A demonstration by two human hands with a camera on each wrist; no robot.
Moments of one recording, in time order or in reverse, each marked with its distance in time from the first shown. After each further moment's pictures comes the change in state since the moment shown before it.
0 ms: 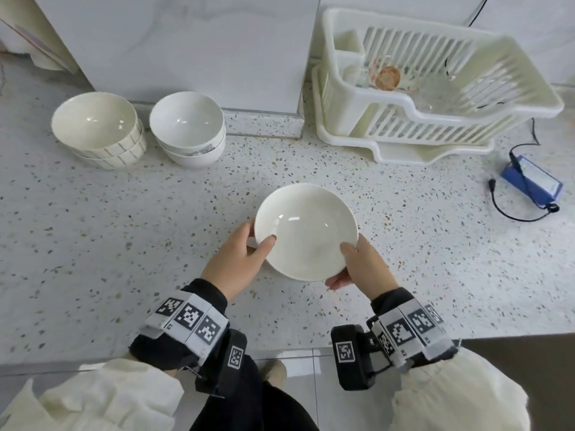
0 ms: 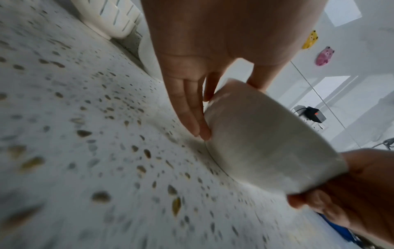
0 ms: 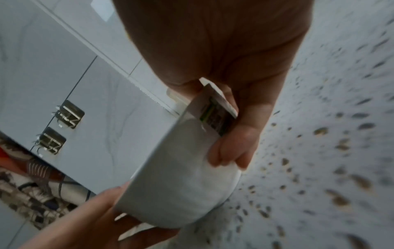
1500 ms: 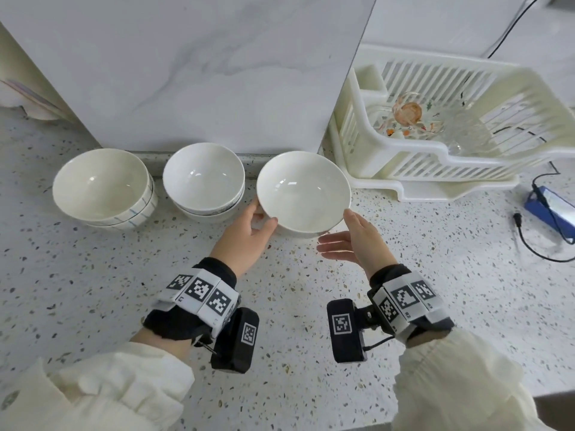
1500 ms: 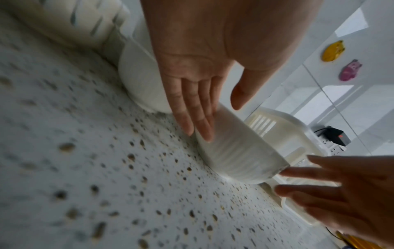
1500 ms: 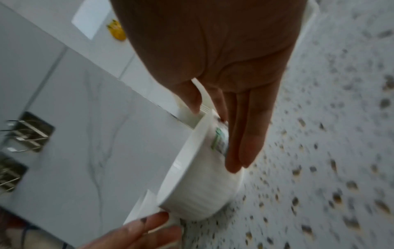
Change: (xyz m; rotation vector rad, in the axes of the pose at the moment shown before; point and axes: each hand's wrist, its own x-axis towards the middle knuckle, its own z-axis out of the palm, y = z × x) left_hand 0.110 0.016 -0.072 -0.067 -0.035 0.038; right_hand 0.083 -0.091 0.028 0.291 0.002 -0.024
